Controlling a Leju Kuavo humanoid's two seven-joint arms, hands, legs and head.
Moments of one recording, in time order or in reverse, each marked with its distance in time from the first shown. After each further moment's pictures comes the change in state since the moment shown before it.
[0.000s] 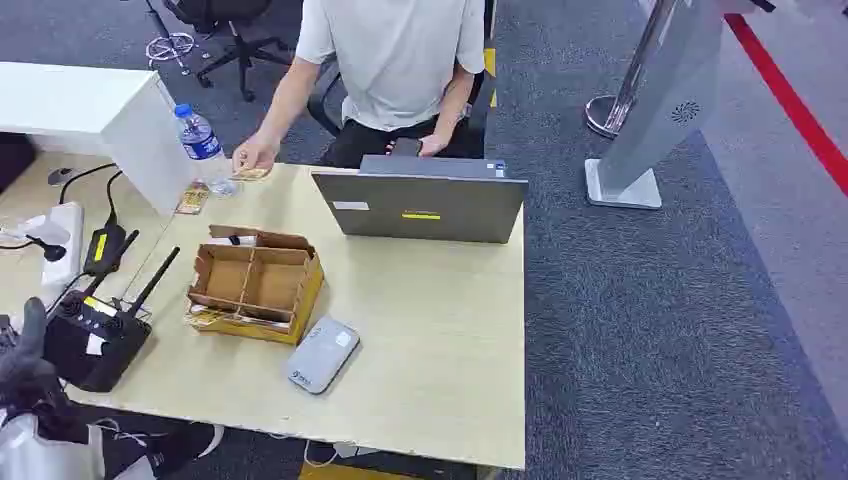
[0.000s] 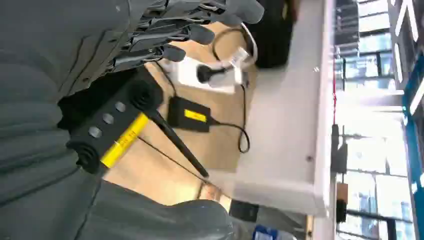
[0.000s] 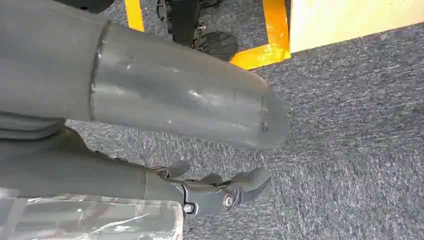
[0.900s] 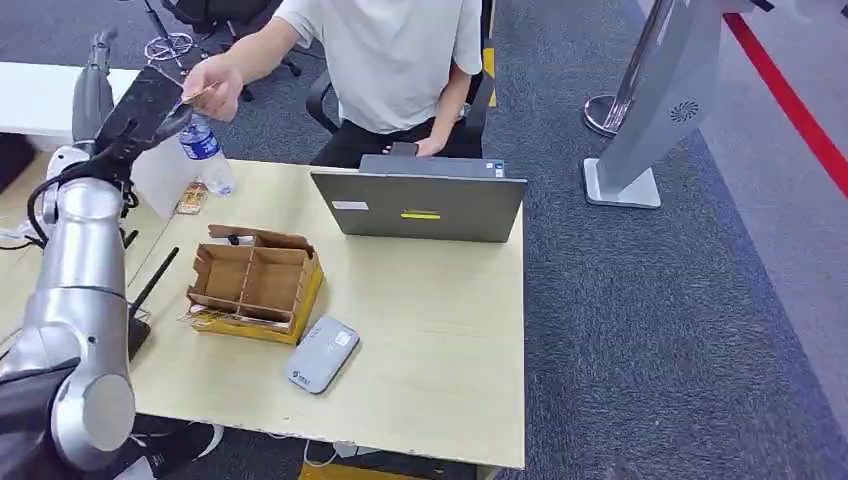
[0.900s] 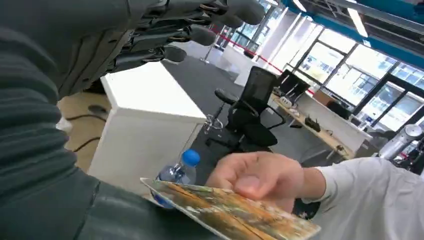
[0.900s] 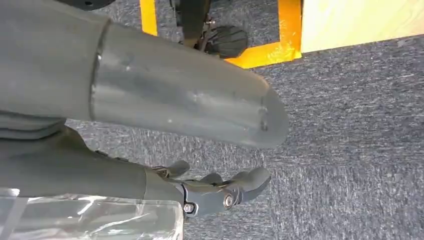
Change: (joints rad) left arm -0.631 0.045 -0.594 0.127 -0.902 0.132 0.343; right arm -0.038 0.000 0.000 0.011 0.124 0.005 0.068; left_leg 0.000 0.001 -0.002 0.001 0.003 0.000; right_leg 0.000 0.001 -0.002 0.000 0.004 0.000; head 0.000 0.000
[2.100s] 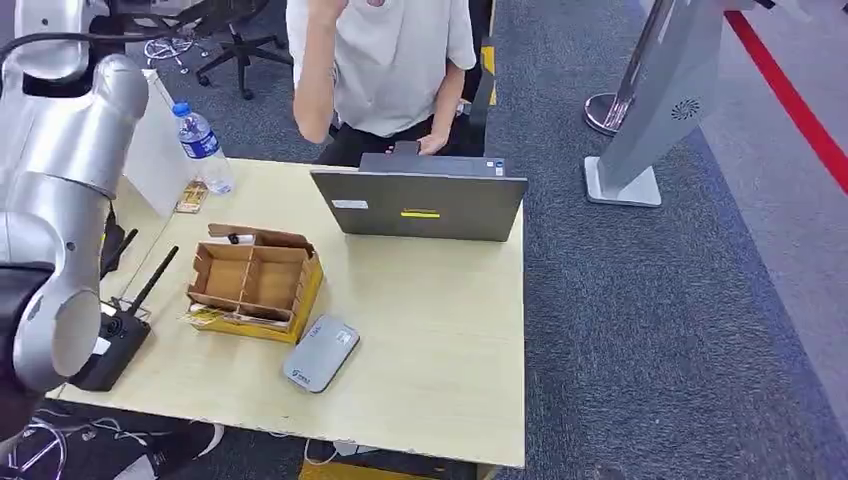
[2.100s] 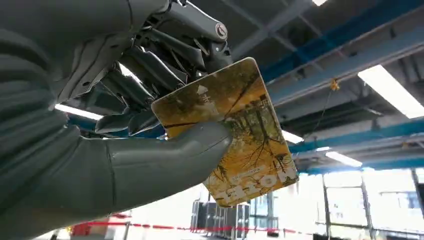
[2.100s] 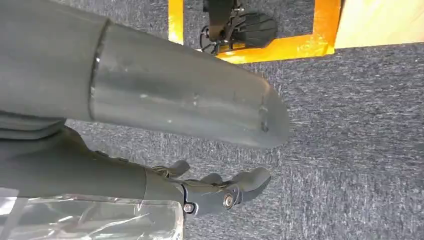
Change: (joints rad) left arm -0.369 0.003 -0.427 0.175 -0.639 0.272 0.226; right arm 0.002 0.000 -0.017 0.010 0.139 0.015 0.071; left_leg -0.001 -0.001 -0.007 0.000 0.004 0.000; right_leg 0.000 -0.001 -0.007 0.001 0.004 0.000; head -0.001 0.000
